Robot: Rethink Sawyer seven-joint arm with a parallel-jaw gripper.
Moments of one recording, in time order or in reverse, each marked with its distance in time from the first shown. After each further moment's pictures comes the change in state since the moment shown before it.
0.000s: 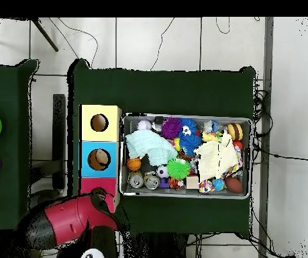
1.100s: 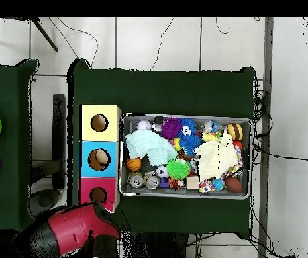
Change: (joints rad) arm 0.002 -0.024 0.000 0.062 -0.011 -0.021 0.000
